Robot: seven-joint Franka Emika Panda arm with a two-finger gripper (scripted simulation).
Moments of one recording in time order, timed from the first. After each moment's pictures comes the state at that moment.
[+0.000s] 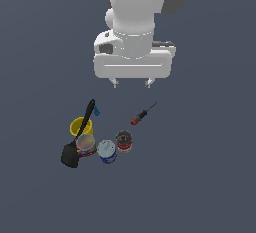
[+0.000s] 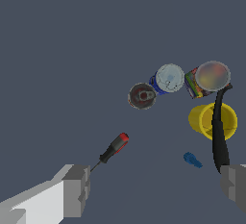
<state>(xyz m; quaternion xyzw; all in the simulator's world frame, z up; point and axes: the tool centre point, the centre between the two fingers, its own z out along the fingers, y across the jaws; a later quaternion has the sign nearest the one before) 0.007 0.012 0.333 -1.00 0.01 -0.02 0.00</state>
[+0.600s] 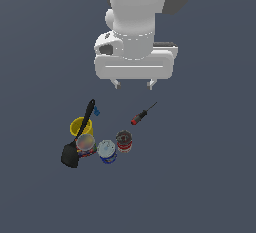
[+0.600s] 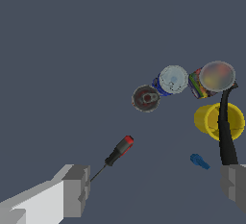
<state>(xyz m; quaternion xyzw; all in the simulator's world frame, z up) 0.012 0.017 0.333 -1.00 0.02 -0.02 0.01</state>
